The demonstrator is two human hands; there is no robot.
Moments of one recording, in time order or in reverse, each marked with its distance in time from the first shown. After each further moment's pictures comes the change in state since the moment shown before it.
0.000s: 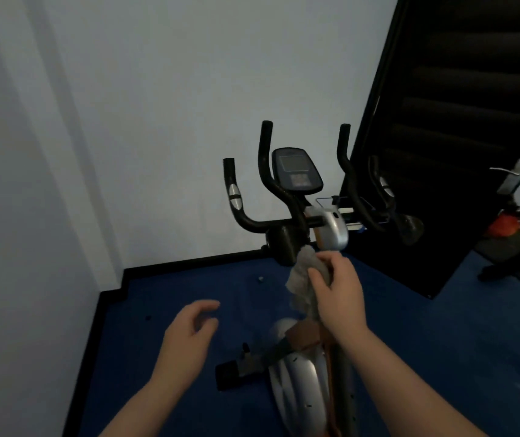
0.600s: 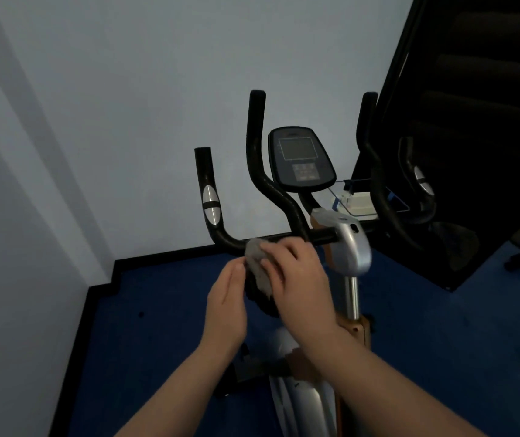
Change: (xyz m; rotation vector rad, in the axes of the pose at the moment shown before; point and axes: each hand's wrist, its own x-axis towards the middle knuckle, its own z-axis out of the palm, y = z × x) left_hand 0.161 0.034 0.119 -0.367 0.026 0.102; right_hand 0.111 0.018 0.084 -0.198 -0.058 -0.360
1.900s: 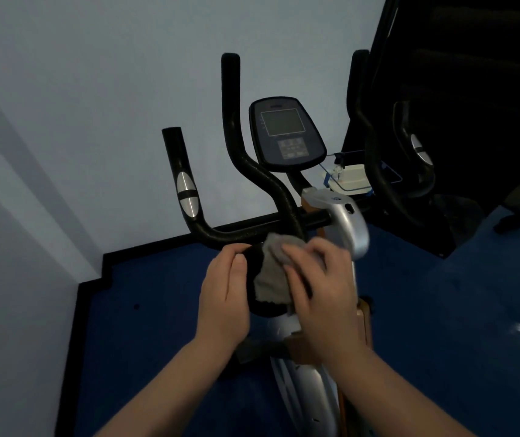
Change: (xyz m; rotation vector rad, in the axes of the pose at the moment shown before) left_hand 0.017 -0.008 0.010 0.219 -0.089 0.089; right_hand -0.025 0.037 -0.009 -0.078 0.120 0.074
